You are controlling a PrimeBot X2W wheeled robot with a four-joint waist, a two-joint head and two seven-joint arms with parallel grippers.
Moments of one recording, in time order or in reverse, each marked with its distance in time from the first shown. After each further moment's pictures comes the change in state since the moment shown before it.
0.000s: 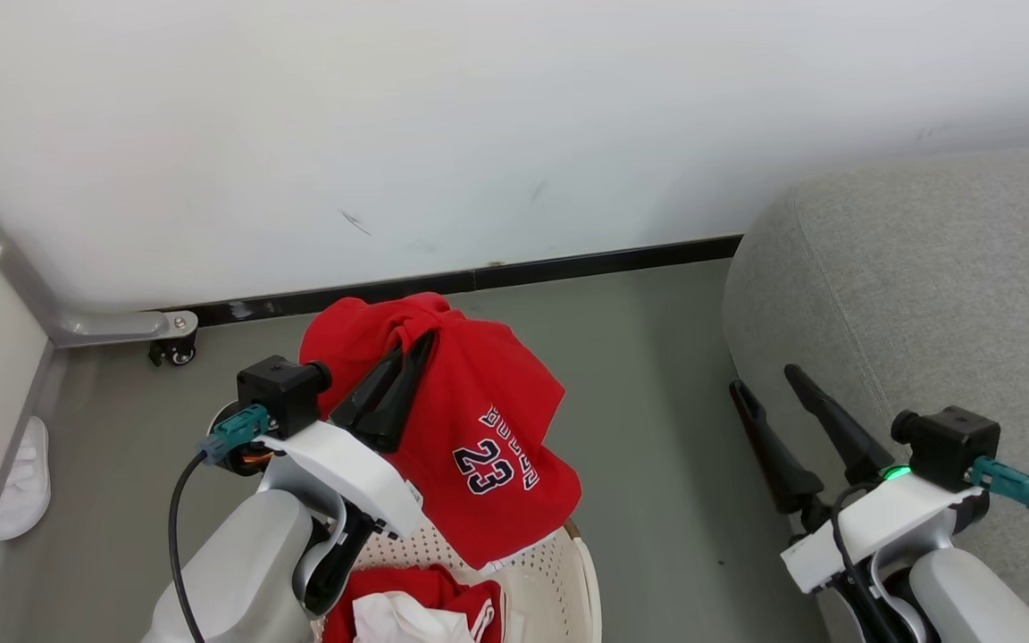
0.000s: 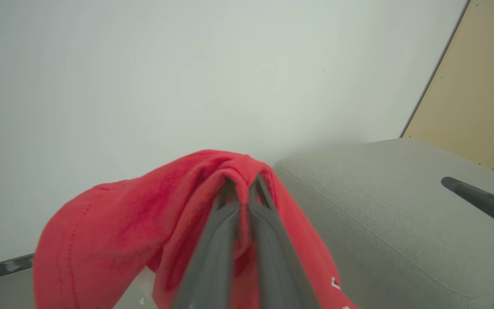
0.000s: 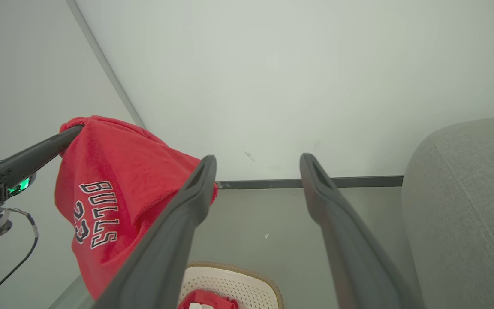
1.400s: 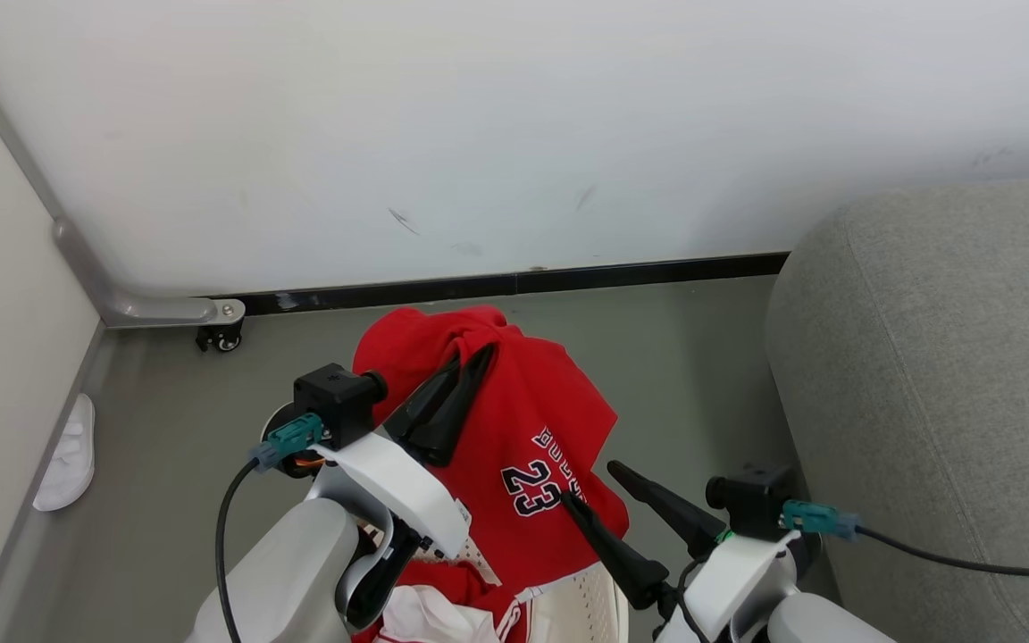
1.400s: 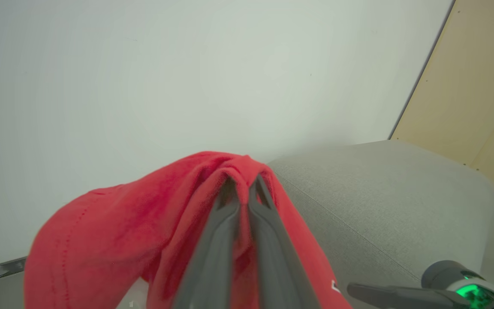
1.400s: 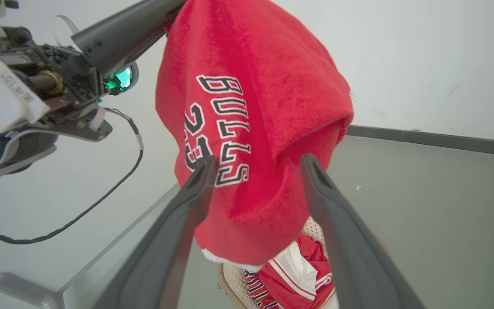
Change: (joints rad) left arm 0.011 -0.036 -0.057 -0.057 0.001 0.001 0.018; right arm -0.096 0.044 0.429 0.101 0.125 0.000 0.000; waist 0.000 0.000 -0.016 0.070
